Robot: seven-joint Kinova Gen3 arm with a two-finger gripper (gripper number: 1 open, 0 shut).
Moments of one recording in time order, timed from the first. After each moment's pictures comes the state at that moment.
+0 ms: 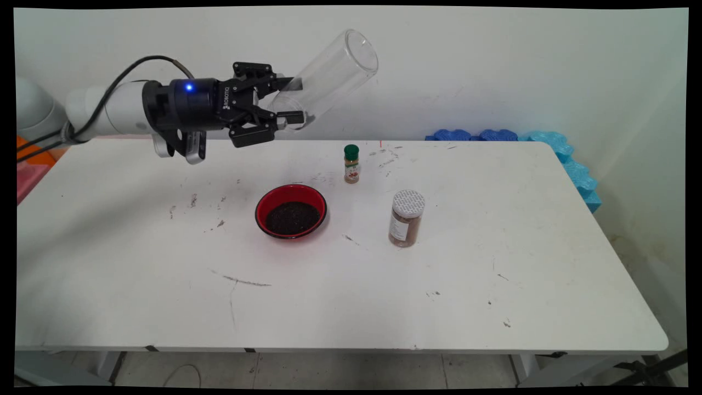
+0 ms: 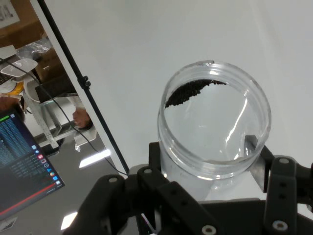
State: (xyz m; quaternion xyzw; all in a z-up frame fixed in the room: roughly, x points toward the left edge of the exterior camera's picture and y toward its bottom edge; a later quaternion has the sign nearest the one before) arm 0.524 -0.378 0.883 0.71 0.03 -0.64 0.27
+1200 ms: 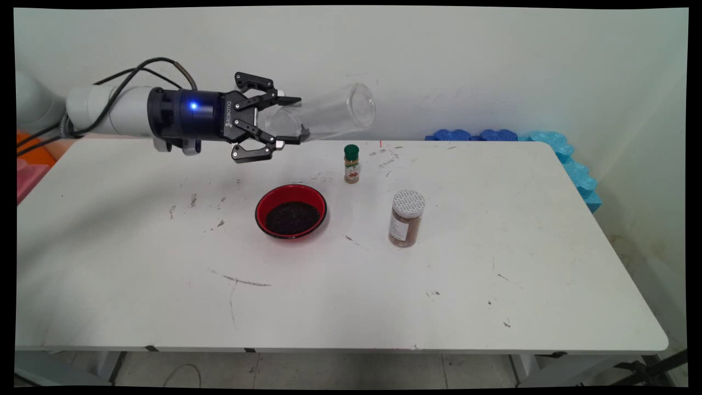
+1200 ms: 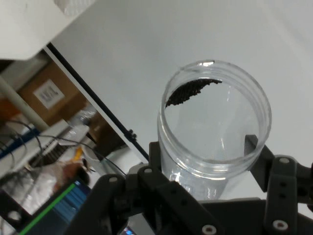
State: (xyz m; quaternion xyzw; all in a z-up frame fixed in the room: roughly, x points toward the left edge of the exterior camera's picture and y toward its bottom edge) arm 0.533 -0.384 0.878 0.76 -0.09 -0.55 0.34
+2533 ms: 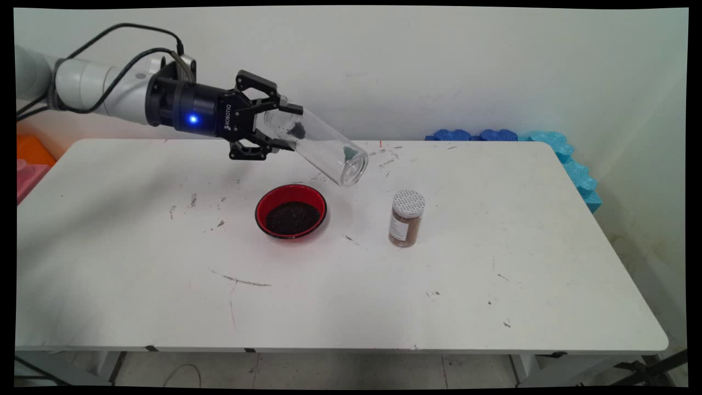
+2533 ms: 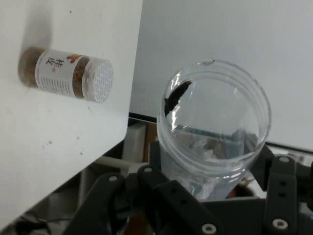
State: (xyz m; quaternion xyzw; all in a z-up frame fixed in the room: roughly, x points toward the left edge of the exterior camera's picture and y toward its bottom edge) arm 0.528 -0.388 0.912 0.72 -0.39 -0.35 0.46
